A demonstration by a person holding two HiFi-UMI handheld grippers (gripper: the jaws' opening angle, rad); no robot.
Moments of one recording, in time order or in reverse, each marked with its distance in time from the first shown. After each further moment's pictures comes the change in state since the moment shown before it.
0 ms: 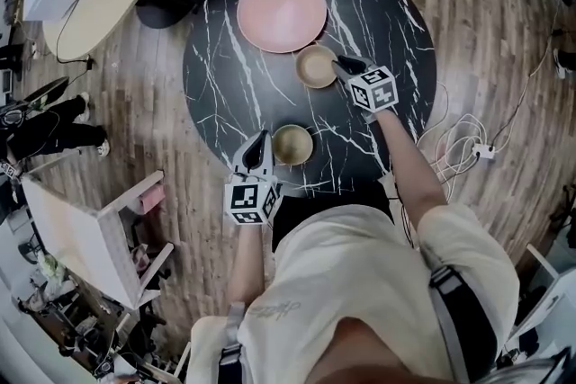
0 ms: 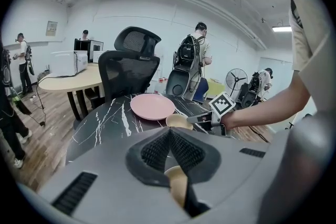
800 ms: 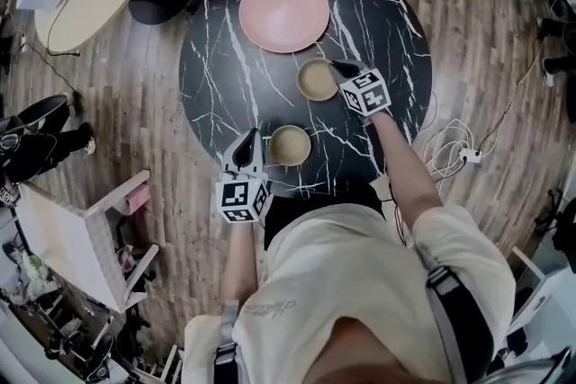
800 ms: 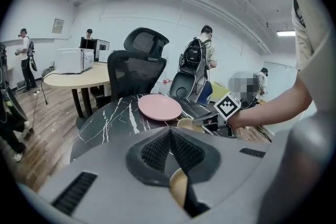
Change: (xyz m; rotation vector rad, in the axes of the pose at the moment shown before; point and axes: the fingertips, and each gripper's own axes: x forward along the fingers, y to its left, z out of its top) left arm -0.005 0.028 -0.002 -0.047 -0.027 0.026; right arm 0.006 0.014 0.001 -0.139 0.098 -0.037
